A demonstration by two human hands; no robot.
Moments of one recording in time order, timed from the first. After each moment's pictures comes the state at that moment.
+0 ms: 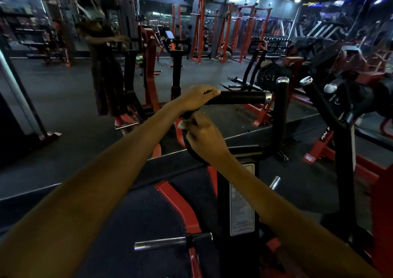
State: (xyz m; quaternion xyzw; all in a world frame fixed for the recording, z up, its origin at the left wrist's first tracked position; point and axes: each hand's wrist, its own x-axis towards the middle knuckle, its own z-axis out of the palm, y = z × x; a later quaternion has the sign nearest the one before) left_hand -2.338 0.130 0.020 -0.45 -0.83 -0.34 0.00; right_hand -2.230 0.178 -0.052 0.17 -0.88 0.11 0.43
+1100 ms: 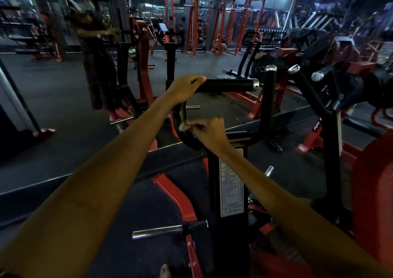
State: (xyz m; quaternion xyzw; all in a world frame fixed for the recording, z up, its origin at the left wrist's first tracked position) left_hand -2.332 0.130 0.009 -0.41 -0.83 -0.39 0.07; right_hand -2.205 0.206 -0.070 0.11 -0.88 0.30 0.36
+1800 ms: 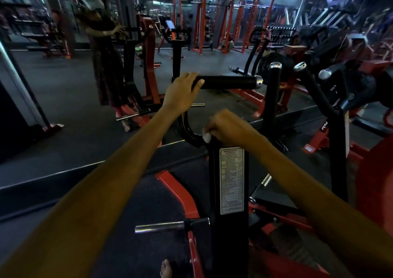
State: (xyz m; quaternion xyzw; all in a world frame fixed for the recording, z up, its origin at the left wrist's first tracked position) left_hand -2.311 0.122 -0.014 -0.35 -0.86 -0.29 0.24; right_hand -2.184 0.245 -0.030 0.19 -0.97 0.08 0.13
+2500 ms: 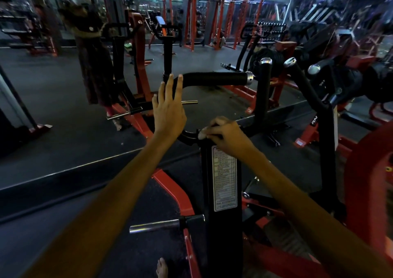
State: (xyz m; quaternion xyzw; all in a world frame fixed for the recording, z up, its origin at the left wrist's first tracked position) left_hand -2.273 0.115 -0.062 -0.25 -0.89 -0.23 0.29; right_hand -2.162 0.264 -0.072 0.13 -0.95 0.15 0.23
